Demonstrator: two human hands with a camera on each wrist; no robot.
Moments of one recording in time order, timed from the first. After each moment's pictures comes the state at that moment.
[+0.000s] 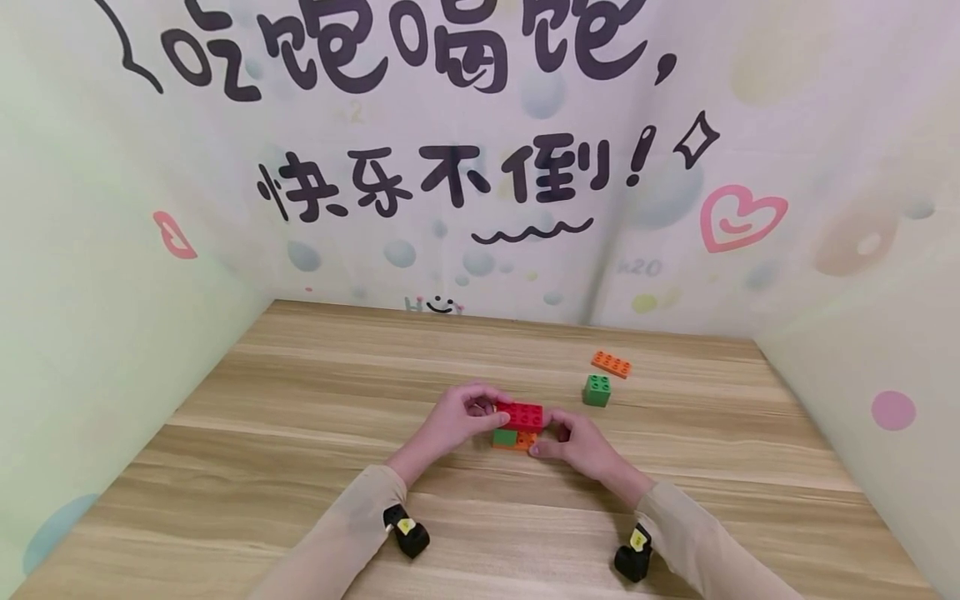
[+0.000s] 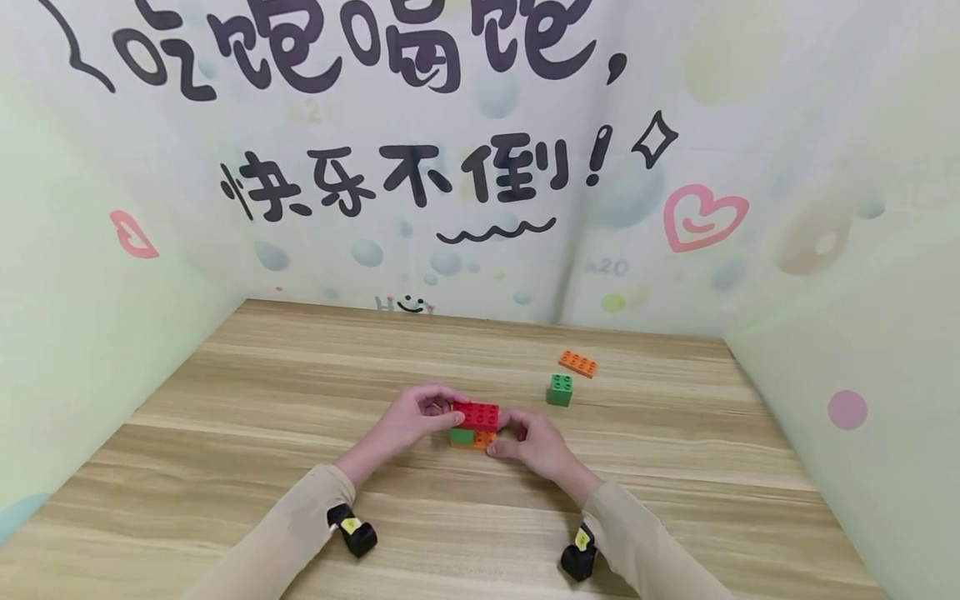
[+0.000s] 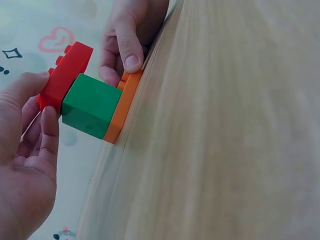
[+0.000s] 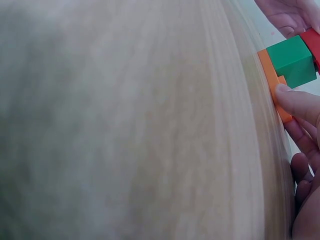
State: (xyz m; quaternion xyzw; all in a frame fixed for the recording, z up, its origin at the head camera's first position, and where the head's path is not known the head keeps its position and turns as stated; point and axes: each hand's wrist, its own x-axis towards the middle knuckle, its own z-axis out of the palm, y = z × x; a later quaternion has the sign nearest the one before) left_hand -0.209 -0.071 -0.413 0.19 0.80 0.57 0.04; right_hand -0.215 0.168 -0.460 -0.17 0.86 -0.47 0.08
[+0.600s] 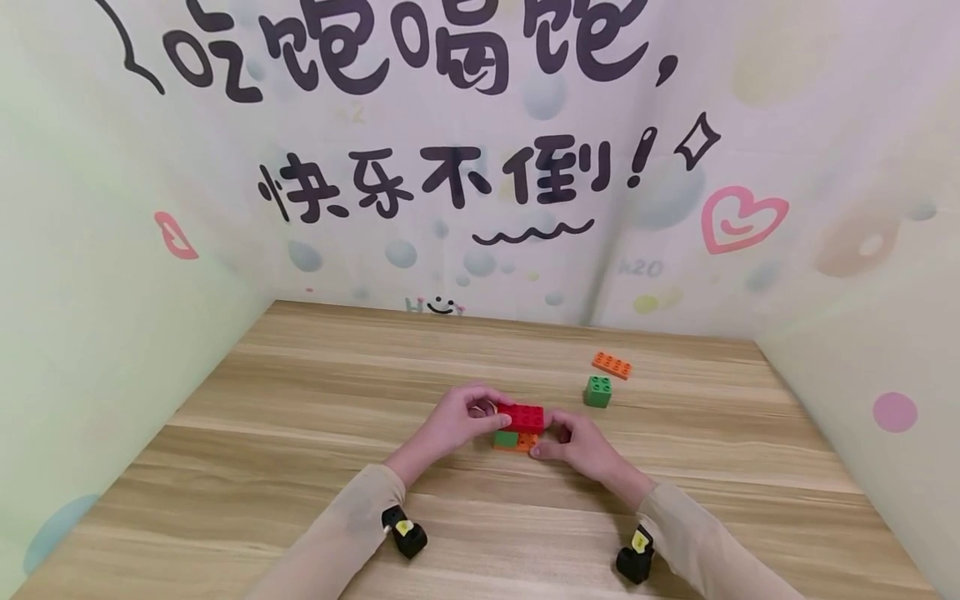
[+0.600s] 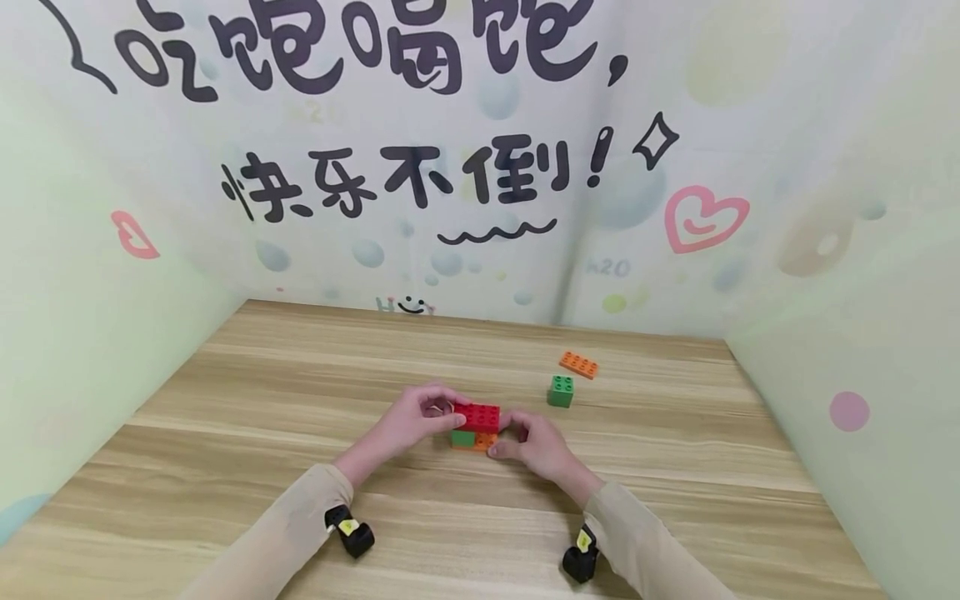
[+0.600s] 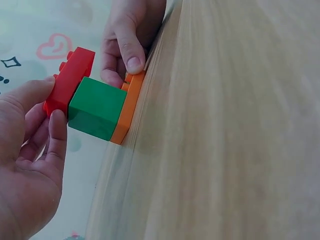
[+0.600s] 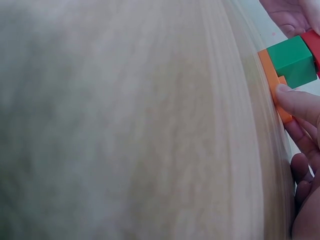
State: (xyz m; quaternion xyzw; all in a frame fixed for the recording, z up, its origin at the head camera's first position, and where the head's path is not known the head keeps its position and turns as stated) left_hand -0.224 -0.072 -0.434 0.20 0.80 0.56 0.05; right_hand -0.216 0.169 -0.461 -0.18 0.87 -0.46 0.09
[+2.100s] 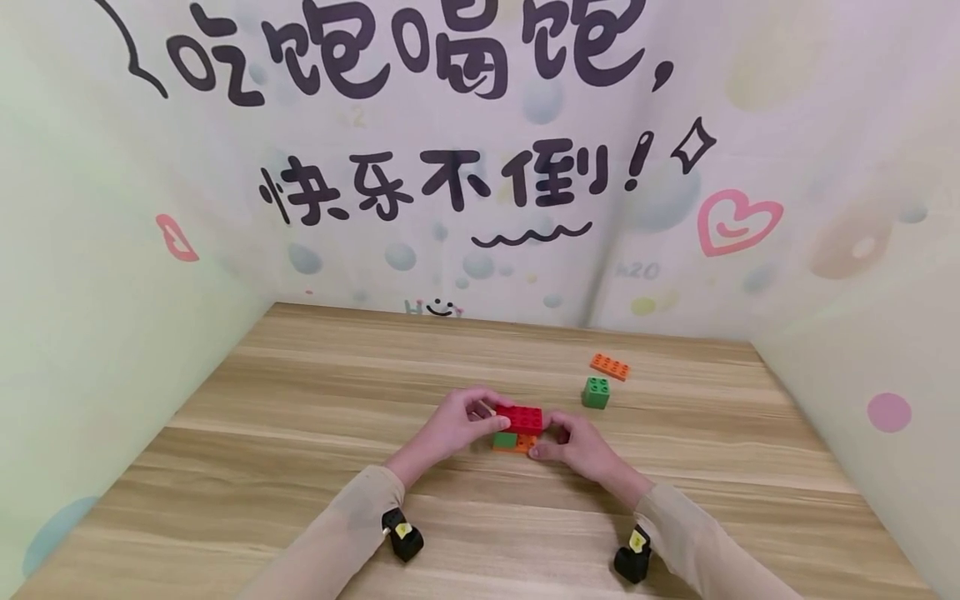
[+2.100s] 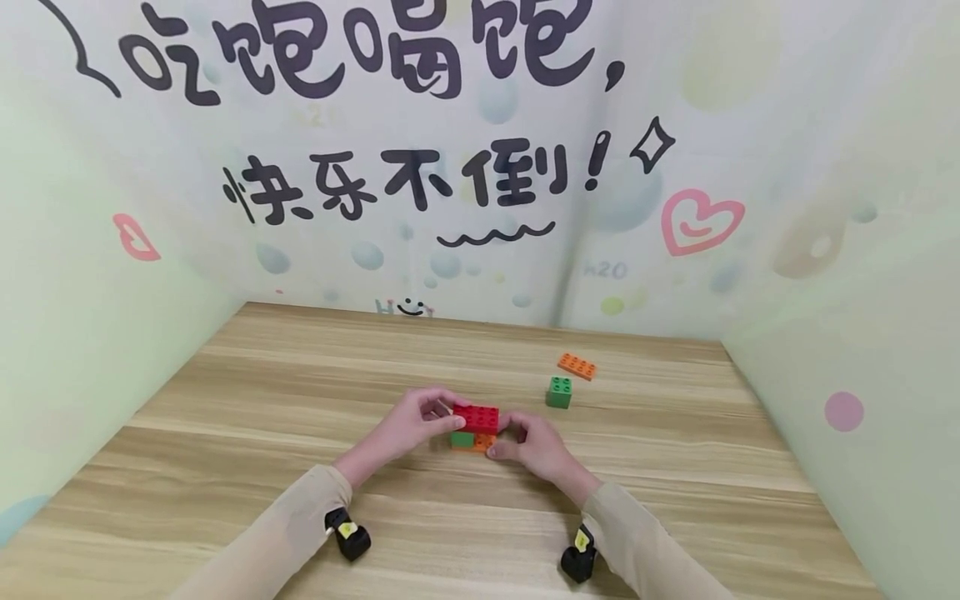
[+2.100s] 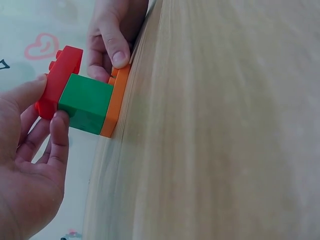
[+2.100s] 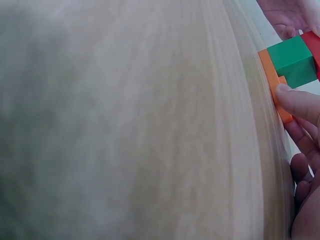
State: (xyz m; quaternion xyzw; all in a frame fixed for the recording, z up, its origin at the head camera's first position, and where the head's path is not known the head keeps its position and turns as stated) left_hand -0.220 -0.073 -0.435 0.20 0.81 0.54 0.05; right_hand -0.211 0.166 -0.455 -0.18 0.86 -0.46 0.08
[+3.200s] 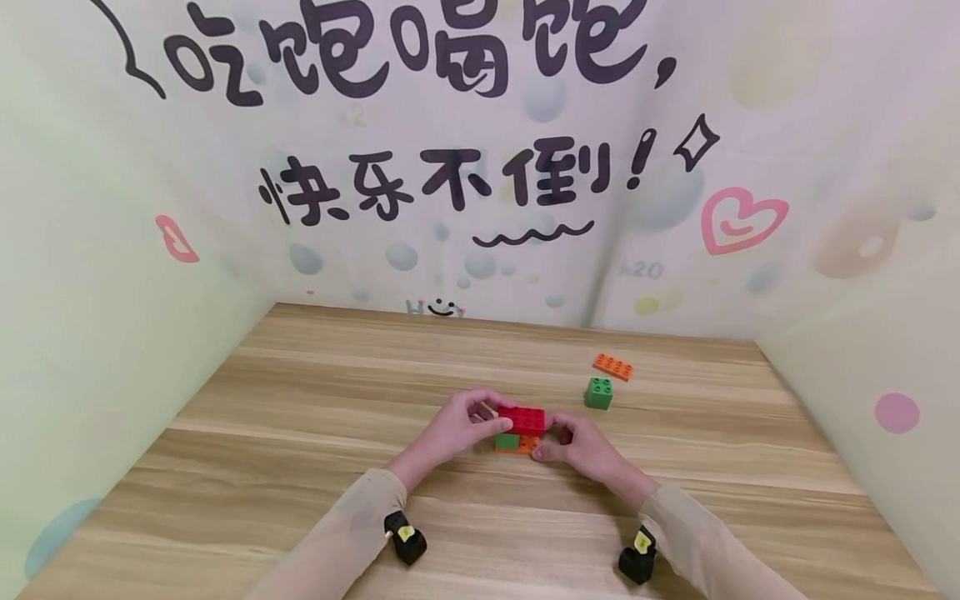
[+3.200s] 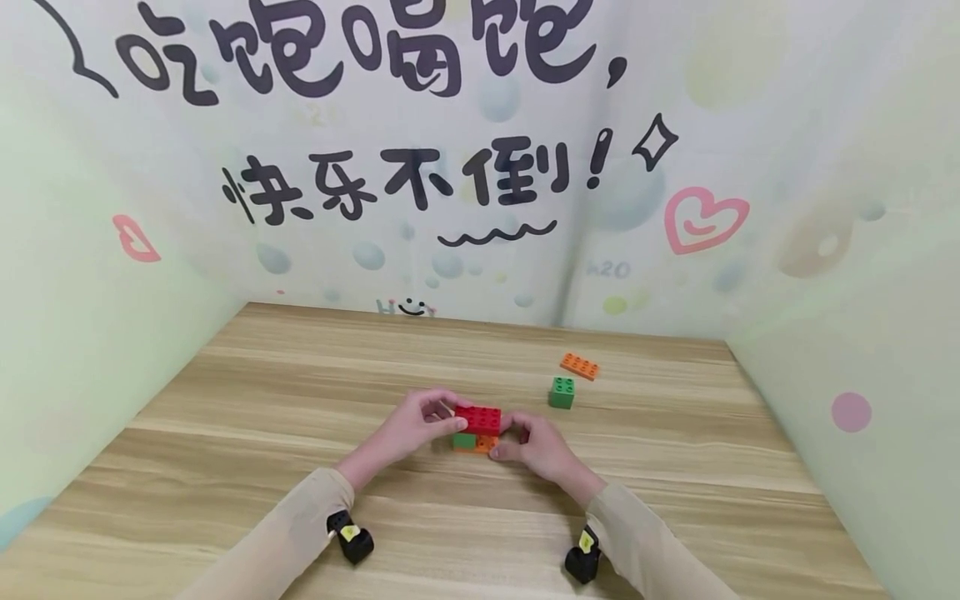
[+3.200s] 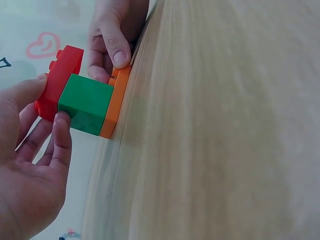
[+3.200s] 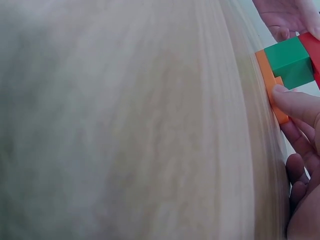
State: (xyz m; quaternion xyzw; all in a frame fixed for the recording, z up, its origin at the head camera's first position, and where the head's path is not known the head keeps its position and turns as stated) left_hand -0.219 -0.072 -0.433 0.20 0.81 0.55 0.06; right_hand -0.218 0.171 -0.461 -0.17 0.87 -0.45 0.10
